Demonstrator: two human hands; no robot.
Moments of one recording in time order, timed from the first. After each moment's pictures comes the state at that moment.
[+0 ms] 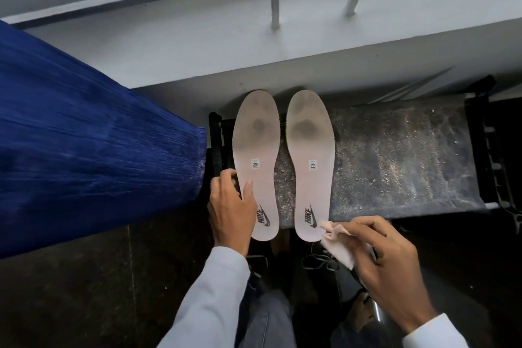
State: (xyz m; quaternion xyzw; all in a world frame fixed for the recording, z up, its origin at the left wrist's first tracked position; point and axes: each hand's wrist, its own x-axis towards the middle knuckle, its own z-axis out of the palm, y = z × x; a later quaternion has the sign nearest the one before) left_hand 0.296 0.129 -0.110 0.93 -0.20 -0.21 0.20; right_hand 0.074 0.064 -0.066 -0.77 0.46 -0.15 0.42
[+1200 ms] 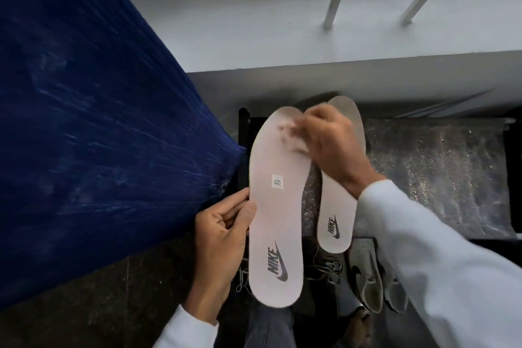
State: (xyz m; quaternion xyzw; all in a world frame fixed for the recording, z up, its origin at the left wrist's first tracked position) left_hand 0.316 0.177 -0.040 0.75 0.00 -0.39 0.54; right_hand 0.255 -0.031 -0.101 -0.90 0.25 -0.17 0.30
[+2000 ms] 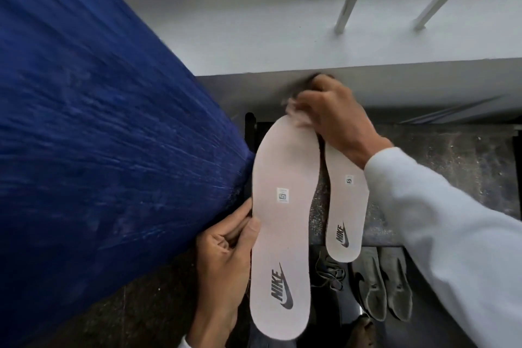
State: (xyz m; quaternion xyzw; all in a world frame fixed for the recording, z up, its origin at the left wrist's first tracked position) left_hand 0.311 0.186 -0.034 0.73 0.04 -0.38 0.56; right_hand 0.299 -0.069 -0.099 -0.94 0.21 -0.12 0.23
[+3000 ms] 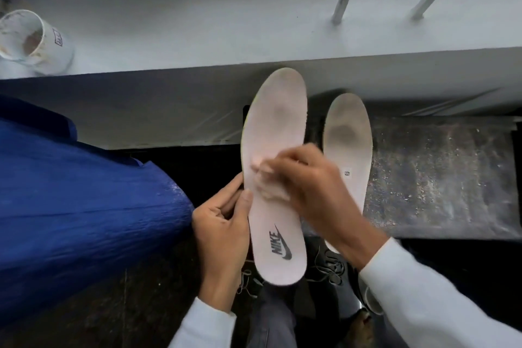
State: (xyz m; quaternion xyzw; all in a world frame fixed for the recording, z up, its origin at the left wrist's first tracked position) left_hand 0.317 0.172 -0.050 0.76 0.02 -0.31 0.57; right_hand 0.243 0.046 -0.063 -0.87 0.24 -0.12 0.41
